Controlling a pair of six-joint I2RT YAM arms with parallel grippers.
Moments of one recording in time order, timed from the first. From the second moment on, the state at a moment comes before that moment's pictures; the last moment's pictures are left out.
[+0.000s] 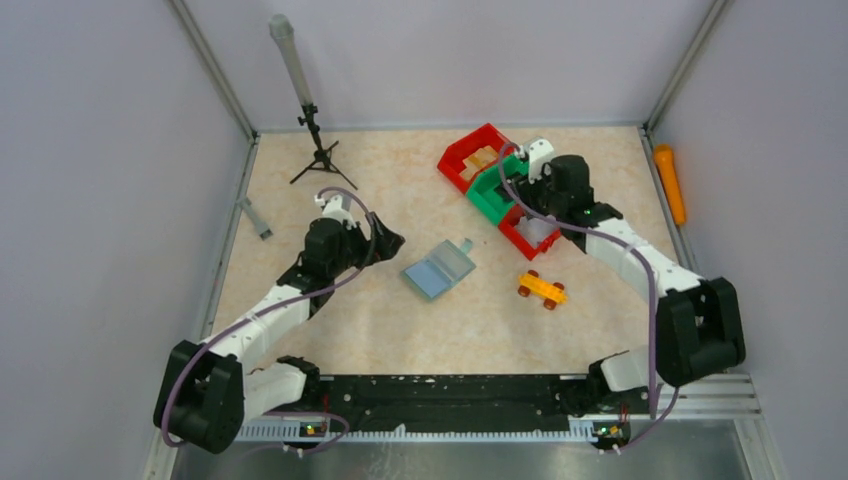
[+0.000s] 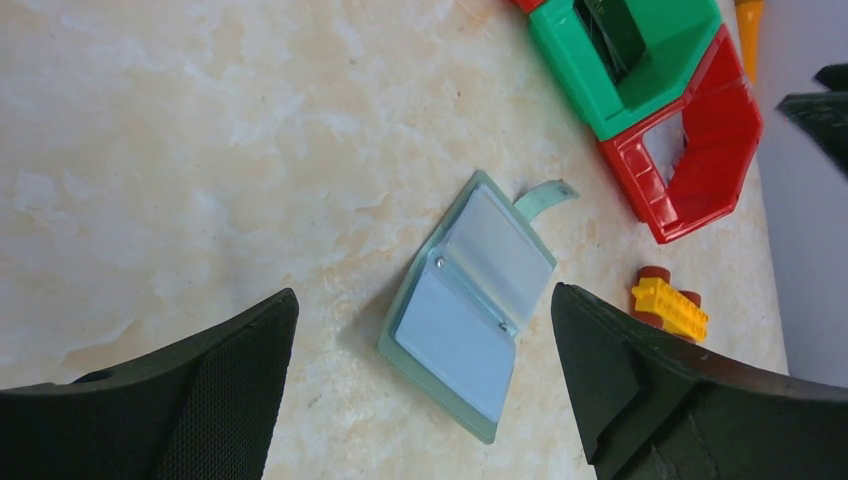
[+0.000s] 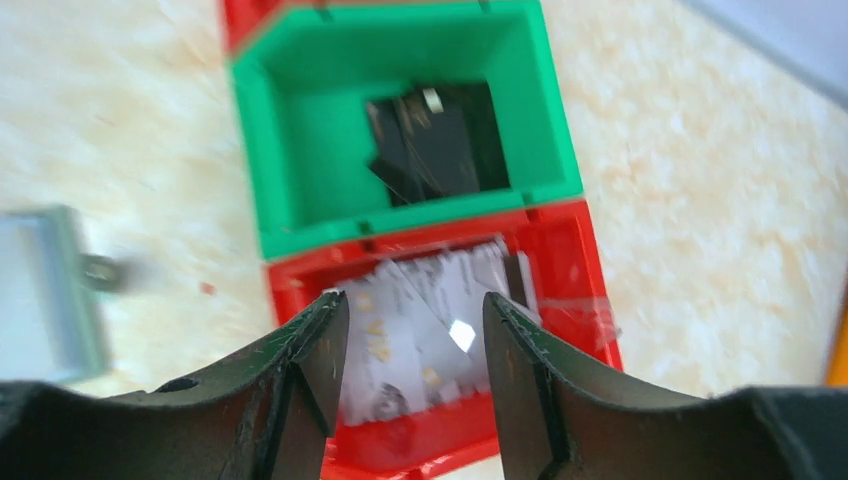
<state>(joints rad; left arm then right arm) -0.36 1.11 0.53 0.17 0.14 -0.64 0.32 1.47 1.02 -0.15 0.06 -0.28</state>
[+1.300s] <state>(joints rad) -0.49 1.43 0.51 0.21 0.32 -0.89 0.66 1.74 0.95 0.01 0.09 0.23</state>
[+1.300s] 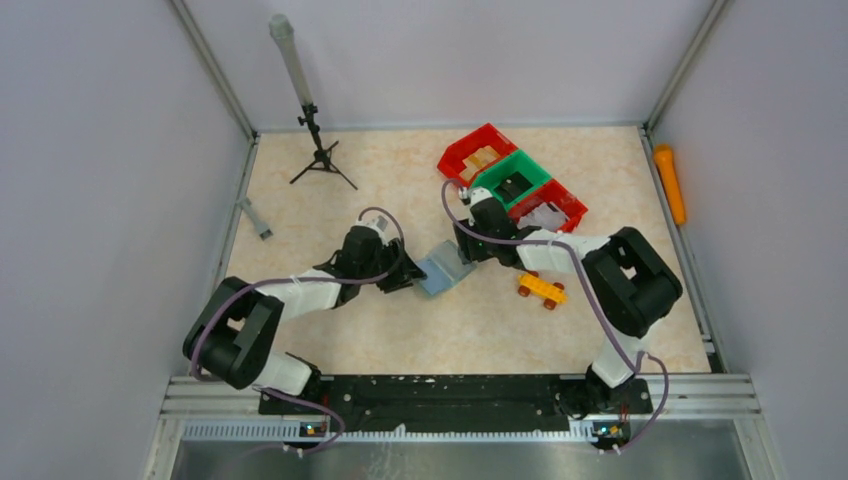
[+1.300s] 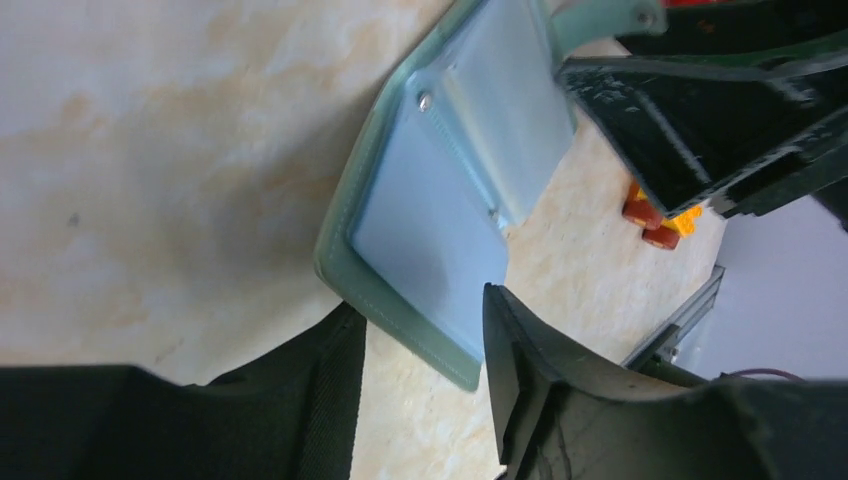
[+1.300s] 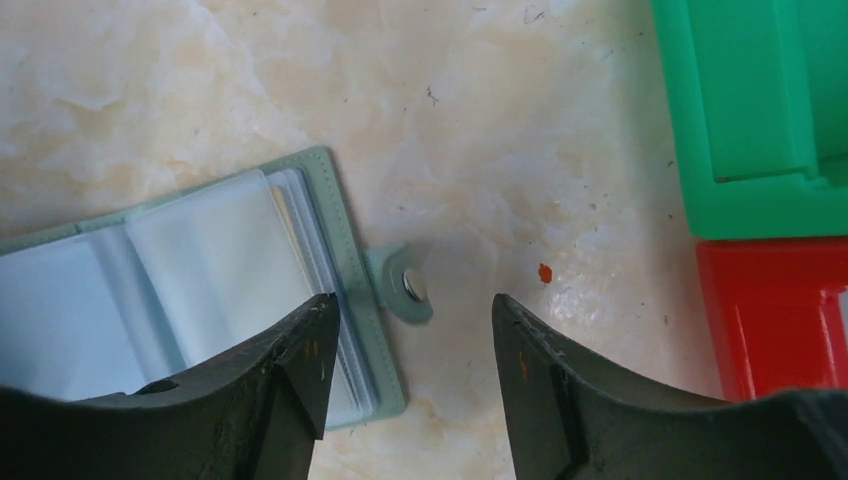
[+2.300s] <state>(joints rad) -0.49 1.69 0.91 -0.01 0.27 -0.42 0.65 1.67 0.80 0.14 0.23 0.34</state>
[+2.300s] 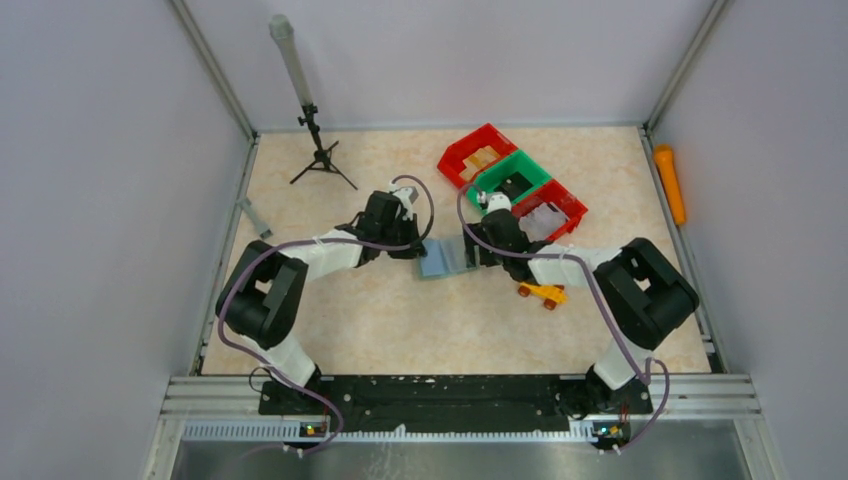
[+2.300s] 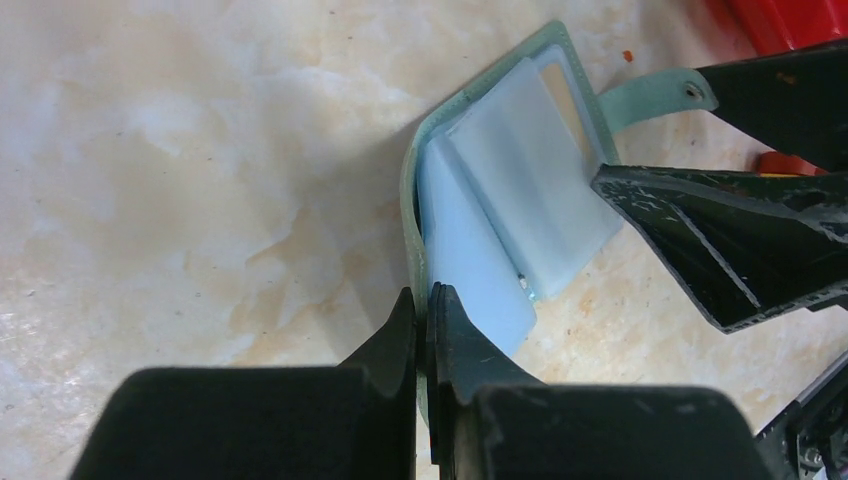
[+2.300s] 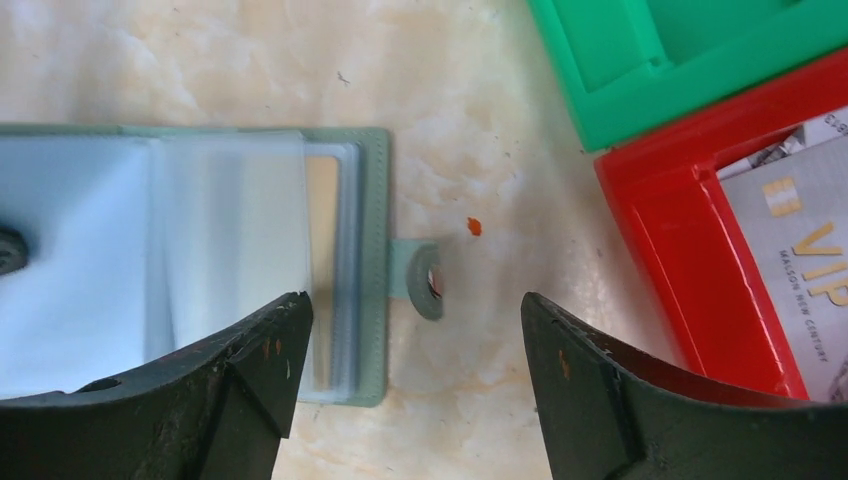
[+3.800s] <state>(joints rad) -0.51 1.78 1.03 -0.16 0.22 -0.37 0.63 1.73 0.84 0.18 -0.02 0.30</state>
